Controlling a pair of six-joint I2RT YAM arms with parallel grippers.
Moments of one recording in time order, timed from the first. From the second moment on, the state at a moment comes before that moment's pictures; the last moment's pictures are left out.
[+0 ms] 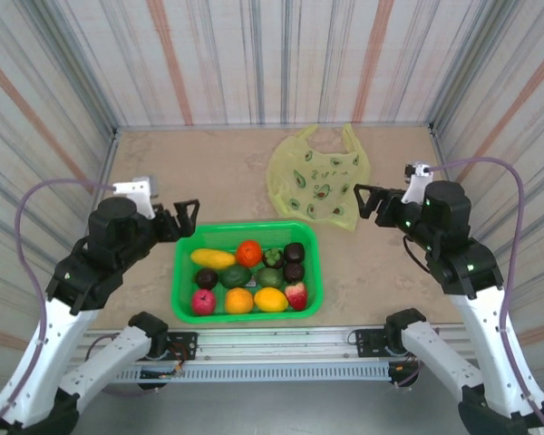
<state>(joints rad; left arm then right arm) -0.45 0.70 1.08 -0.88 -0.05 -0.49 0.32 0.78 1.12 -0.78 -0.12 0.48</state>
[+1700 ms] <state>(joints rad) -0.20 1.23 0.75 -0.89 0.13 -0.85 0.02 1.82 1.25 -0.54 -0.18 0.62</state>
